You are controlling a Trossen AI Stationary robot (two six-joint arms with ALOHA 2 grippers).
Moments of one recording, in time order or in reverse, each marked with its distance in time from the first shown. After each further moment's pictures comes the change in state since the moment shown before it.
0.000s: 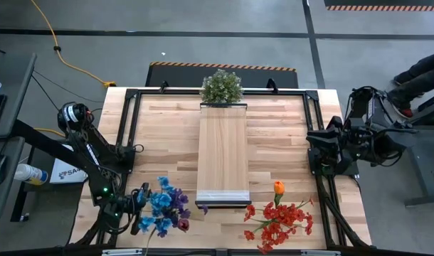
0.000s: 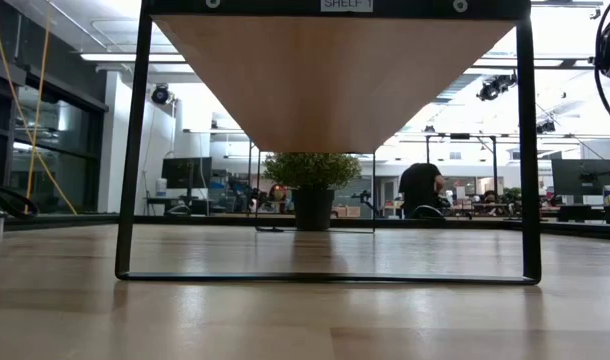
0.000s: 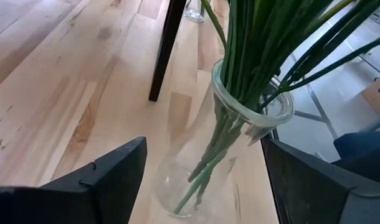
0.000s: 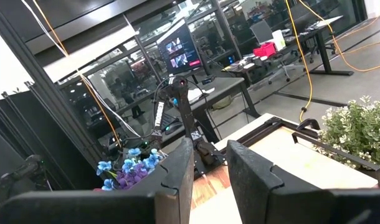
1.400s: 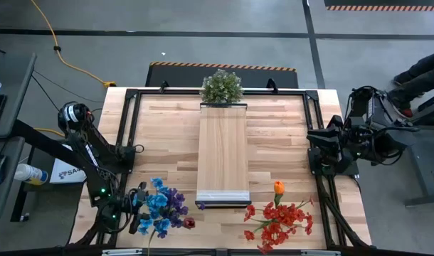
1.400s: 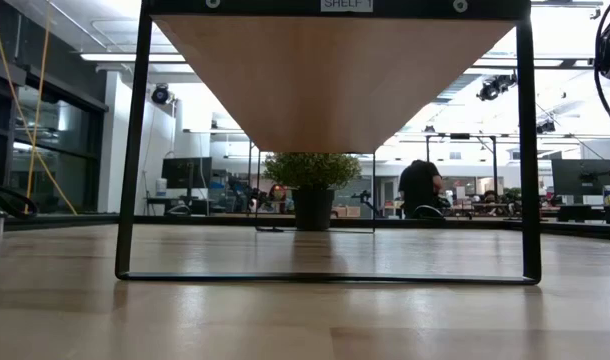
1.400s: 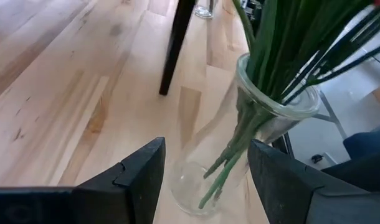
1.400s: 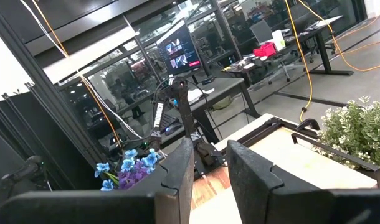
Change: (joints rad) left arm -0.033 0.000 0.000 -0.074 -0.038 -0.068; right arm 0.000 -0.007 0.000 -0.001 0.000 -0.004
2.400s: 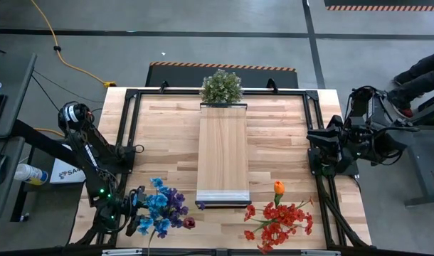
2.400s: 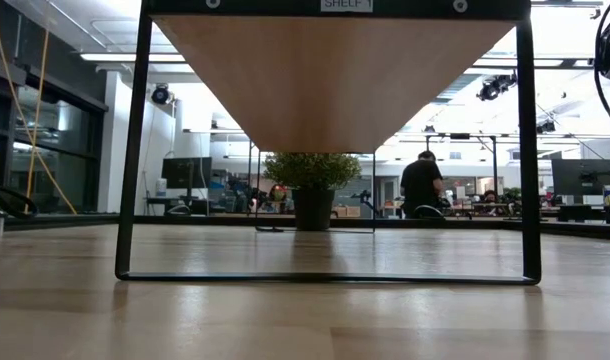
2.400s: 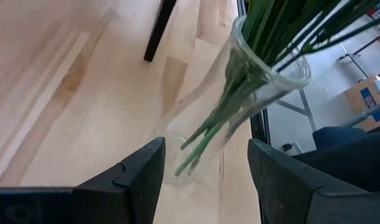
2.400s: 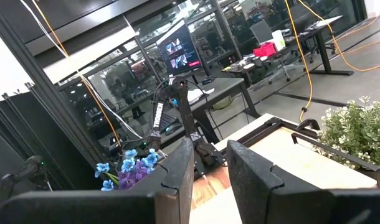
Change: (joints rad) left arm -0.026 0.000 0.000 -0.005 0.096 -0.151; right arm 0.000 0.000 0.000 0.000 0.000 0.000
